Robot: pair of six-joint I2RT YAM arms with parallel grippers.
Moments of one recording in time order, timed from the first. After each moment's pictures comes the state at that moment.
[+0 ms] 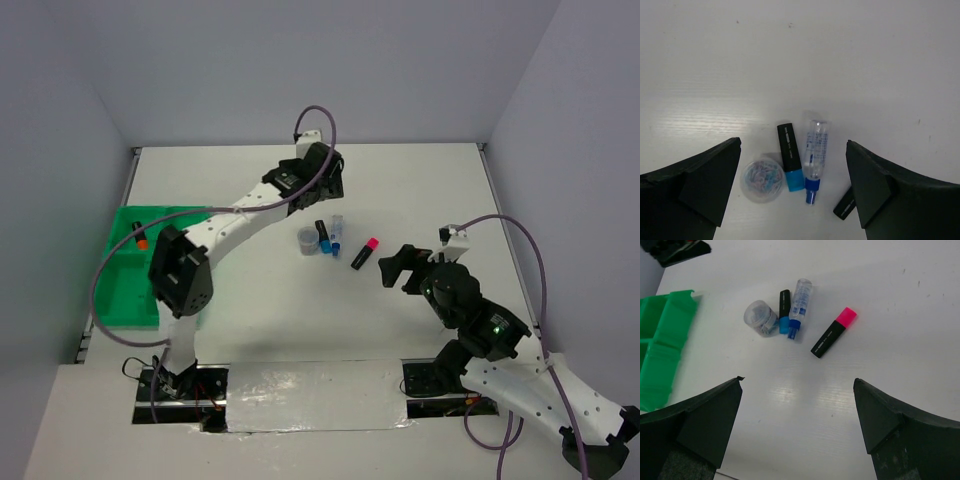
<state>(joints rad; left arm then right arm) -0.69 1.90 1.76 -0.57 -0.48 -0.63 0.77 0.48 0.60 -0.48 0.47 0.62</state>
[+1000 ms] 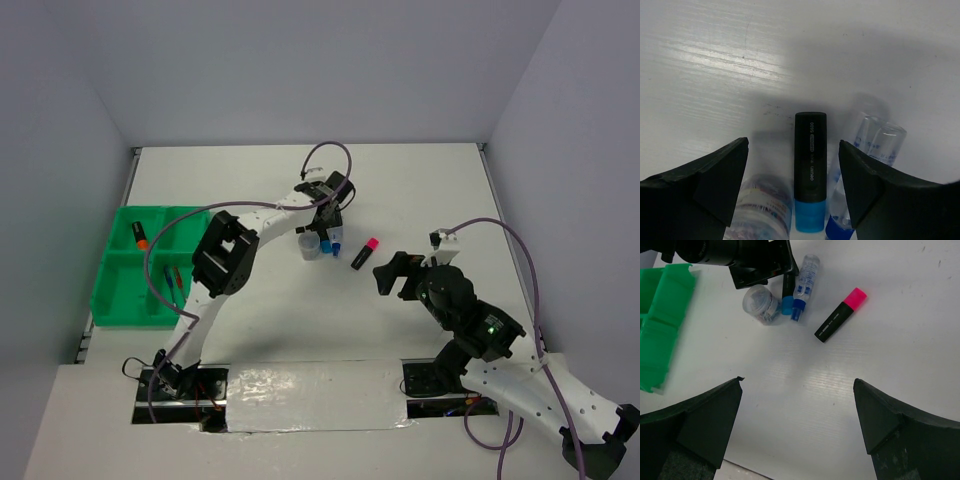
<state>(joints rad) -0.69 2.30 1.90 -0.73 -0.47 -0.85 0.77 0.48 0.55 -0.48 0.39 0.63</state>
